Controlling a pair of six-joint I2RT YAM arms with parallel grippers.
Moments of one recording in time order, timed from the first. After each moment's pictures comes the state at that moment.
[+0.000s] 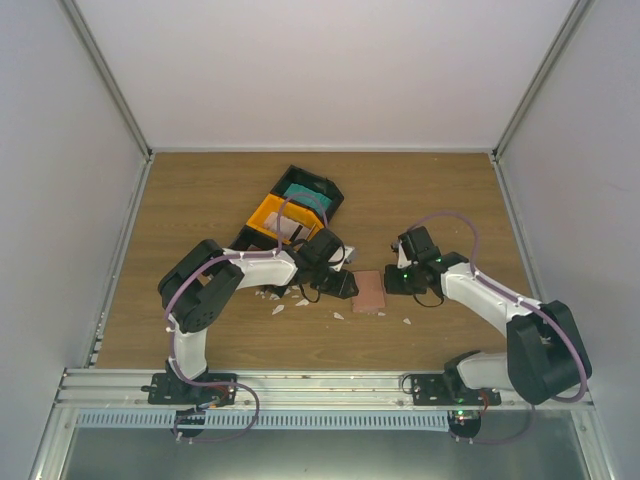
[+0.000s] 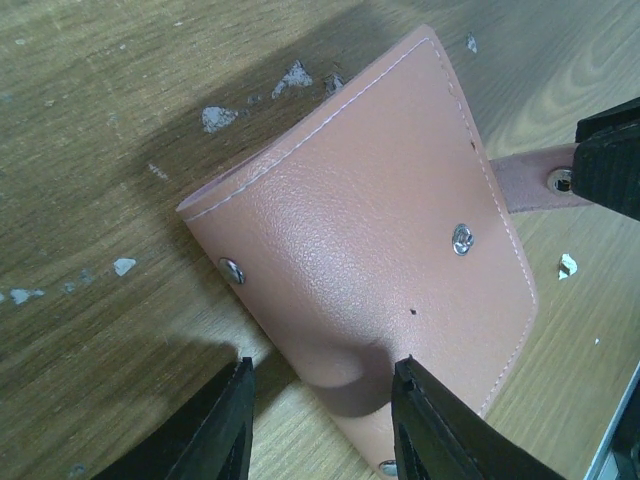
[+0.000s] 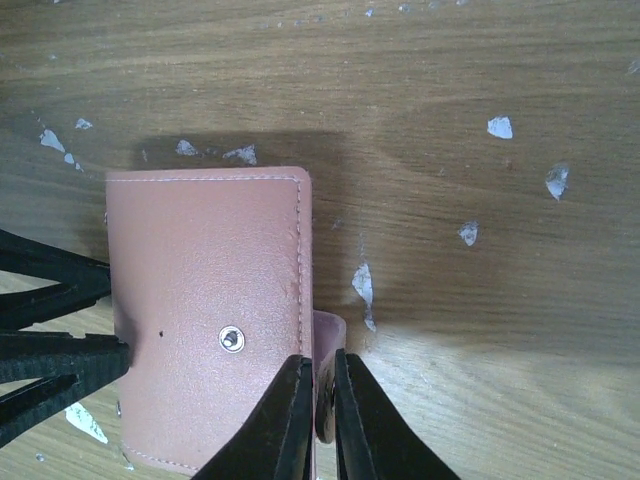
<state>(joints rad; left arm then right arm) -0.80 1.90 1.08 -0.16 0.41 -0.48 0.41 1.32 0.69 -0.52 -0.18 0.40</state>
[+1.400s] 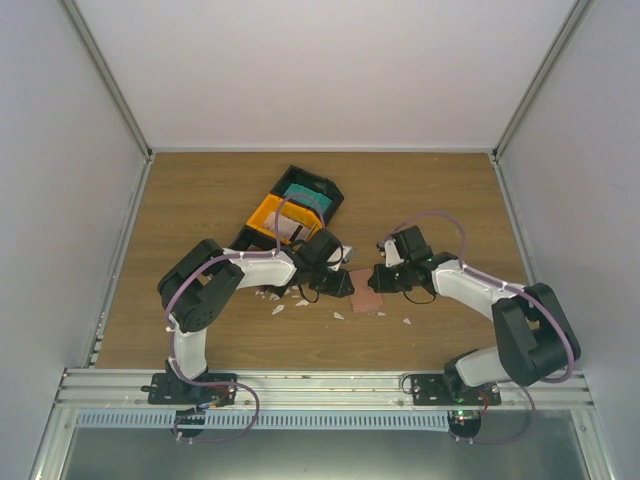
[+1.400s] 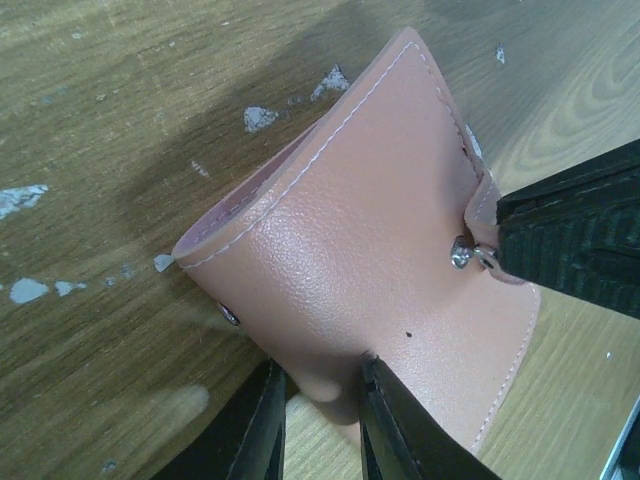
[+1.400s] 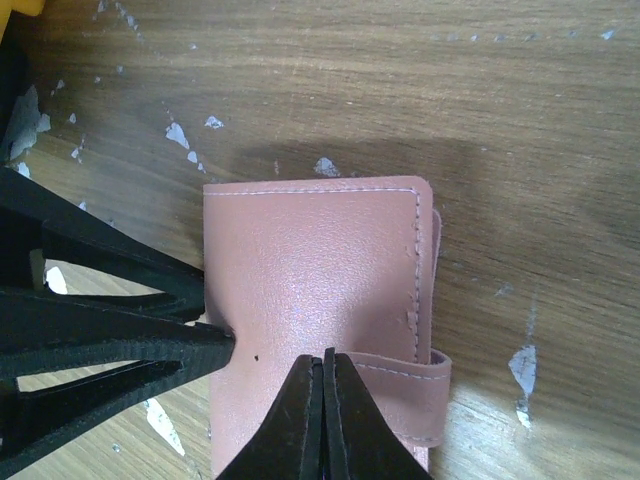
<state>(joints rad) -0.80 1.90 1.06 -0.14 0.40 -0.51 0.42 1.41 0.68 -0.35 -0.35 0.36</state>
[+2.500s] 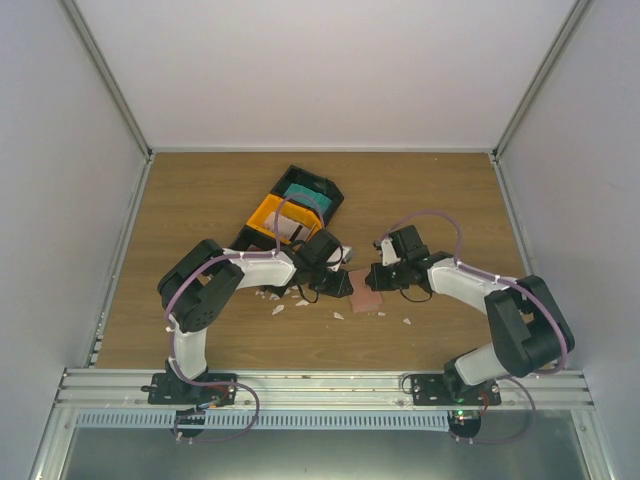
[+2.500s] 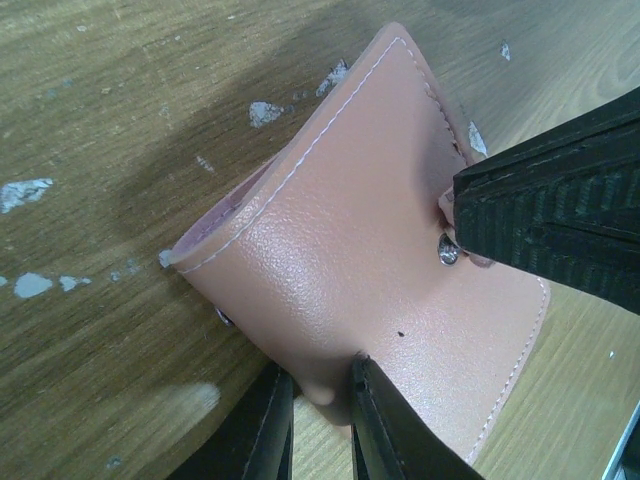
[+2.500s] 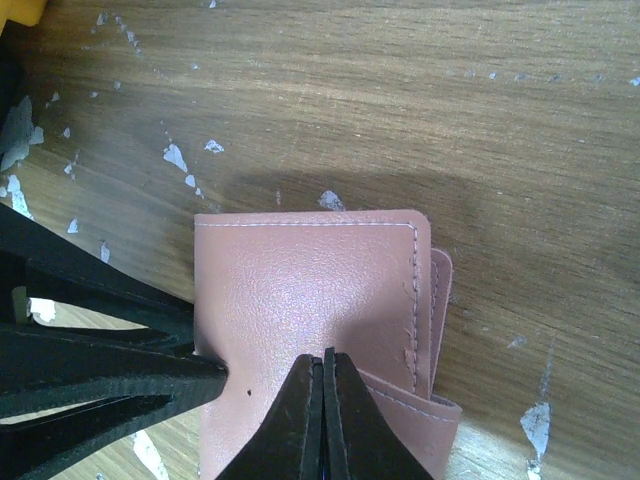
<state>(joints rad) -0.80 1.90 1.06 -0.14 0.40 -0.51 0.43 1.47 0.68 -0.28 -0.36 0.34</state>
